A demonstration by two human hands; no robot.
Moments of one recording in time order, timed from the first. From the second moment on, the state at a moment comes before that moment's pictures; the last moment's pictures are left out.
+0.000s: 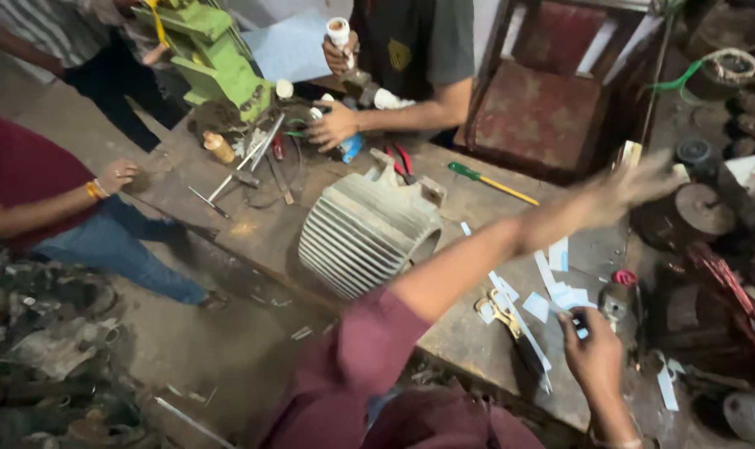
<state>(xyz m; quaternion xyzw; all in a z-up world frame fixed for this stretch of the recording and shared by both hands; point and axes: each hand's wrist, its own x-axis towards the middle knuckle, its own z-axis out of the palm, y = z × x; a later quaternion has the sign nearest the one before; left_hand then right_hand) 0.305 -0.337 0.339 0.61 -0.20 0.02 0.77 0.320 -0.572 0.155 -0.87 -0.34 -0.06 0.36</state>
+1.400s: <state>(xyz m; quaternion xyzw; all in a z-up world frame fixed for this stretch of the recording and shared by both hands) 0.089 -0.392 0.214 0.76 0.18 0.34 0.53 0.223 -0.528 0.233 -0.73 -0.51 0.07 0.45</state>
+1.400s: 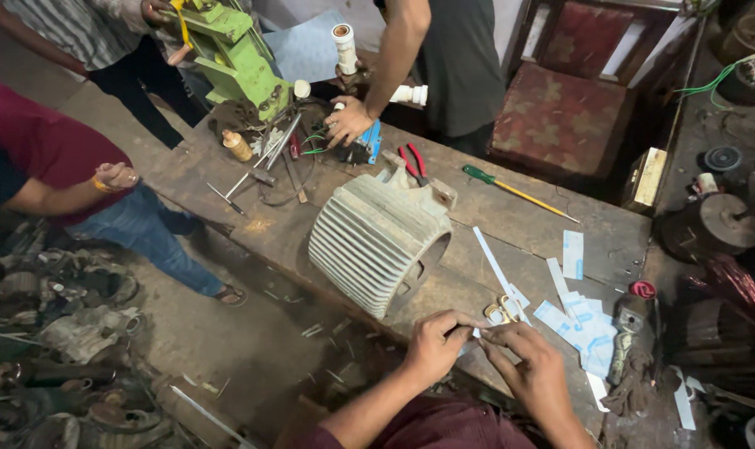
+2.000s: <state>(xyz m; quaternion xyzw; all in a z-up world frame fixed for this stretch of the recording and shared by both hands) 0.086 -0.384 0.257 0.80 0.13 0.31 0.49 0.222 -0.536 0.248 -0.73 -0.53 -0.06 0.42</state>
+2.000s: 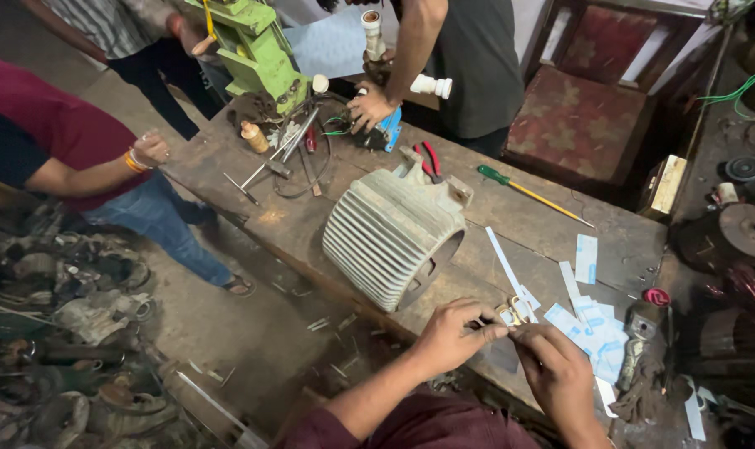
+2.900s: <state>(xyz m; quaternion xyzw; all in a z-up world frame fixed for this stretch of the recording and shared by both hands) 0.071 -0.384 0.227 0.79 0.19 0.07 0.58 0.247 -0.542 0.215 -0.82 -0.33 0.24 0.41</state>
